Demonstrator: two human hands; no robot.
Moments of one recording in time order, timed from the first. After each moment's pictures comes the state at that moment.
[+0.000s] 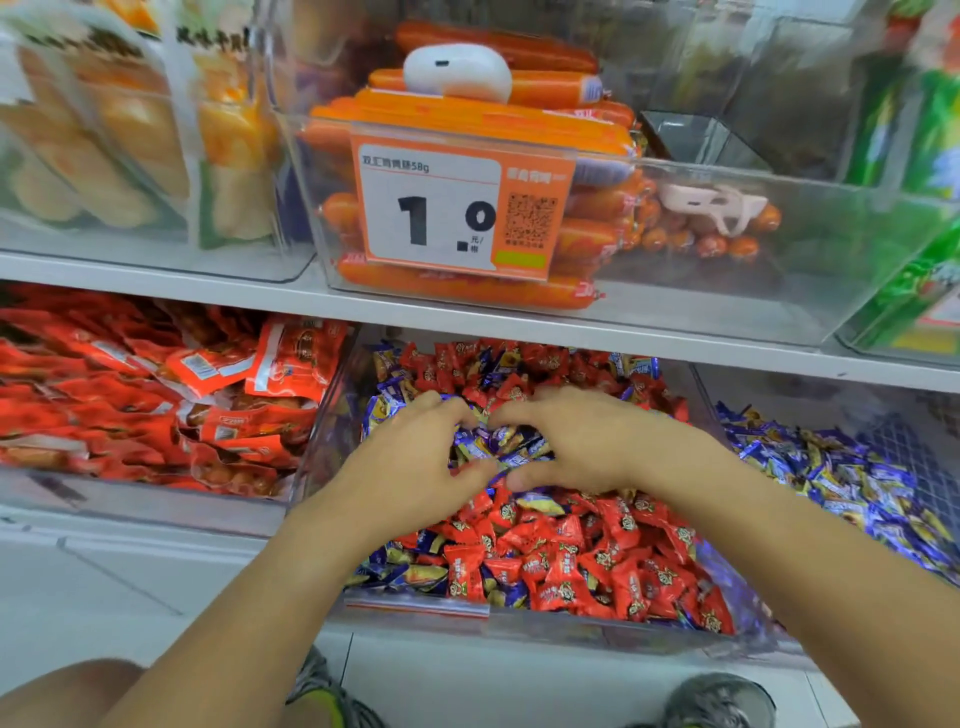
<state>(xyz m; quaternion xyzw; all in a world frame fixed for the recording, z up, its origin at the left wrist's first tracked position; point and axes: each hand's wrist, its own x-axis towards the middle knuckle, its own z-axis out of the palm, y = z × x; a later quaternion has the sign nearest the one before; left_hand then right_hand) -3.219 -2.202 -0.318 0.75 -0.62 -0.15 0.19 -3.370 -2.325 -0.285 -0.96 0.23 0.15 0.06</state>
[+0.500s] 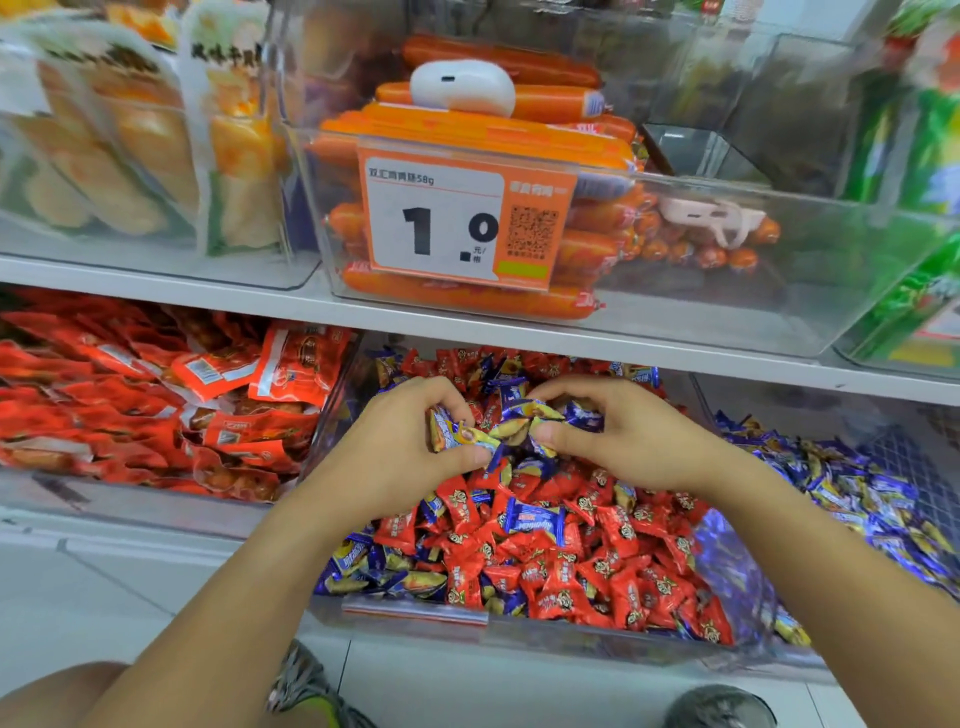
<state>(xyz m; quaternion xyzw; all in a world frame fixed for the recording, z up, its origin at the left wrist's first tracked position) -3.202 -2.203 -0.312 0.71 -0.57 -0.21 0.34 -3.408 -2.335 -0.280 -0.90 0.28 -0.07 0.32</state>
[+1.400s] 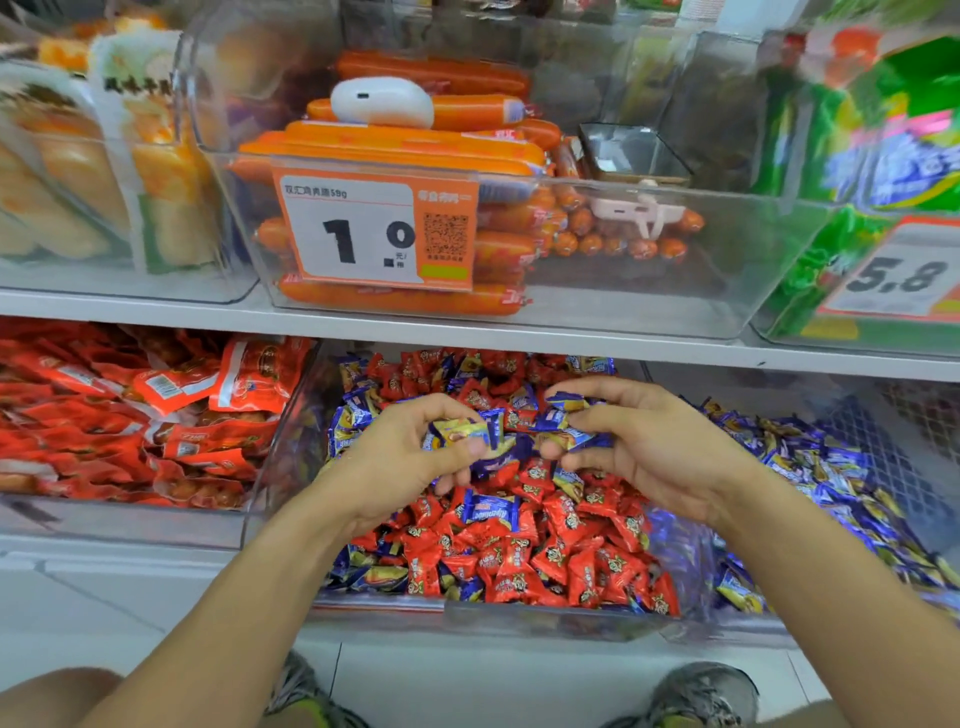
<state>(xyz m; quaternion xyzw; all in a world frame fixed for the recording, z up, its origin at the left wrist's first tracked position) -3.237 -2.217 -0.320 0.59 -0.47 -0.46 0.47 -3.449 -2.314 -0.269 -0.54 0.37 -0.22 0.73</state>
